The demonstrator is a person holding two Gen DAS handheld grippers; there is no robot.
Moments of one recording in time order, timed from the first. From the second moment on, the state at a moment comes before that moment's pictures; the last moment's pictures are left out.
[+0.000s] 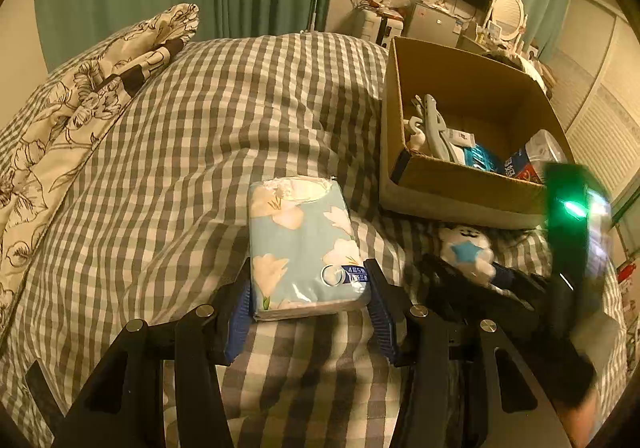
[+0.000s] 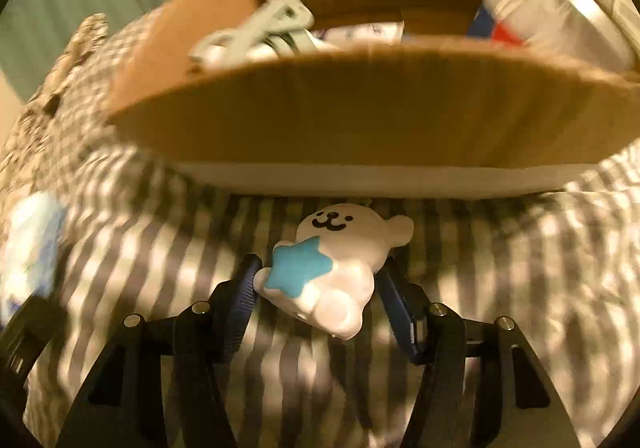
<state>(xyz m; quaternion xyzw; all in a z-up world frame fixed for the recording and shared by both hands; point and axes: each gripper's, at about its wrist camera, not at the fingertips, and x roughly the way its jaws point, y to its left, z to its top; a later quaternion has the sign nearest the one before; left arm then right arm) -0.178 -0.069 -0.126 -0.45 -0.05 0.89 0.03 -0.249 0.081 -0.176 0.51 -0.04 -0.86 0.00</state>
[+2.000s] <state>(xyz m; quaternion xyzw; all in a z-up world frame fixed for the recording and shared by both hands) -0.321 0.039 -0.032 -0.32 0.01 0.94 0.12 -0.318 0.177 0.026 0.28 0.01 -0.96 0.09</state>
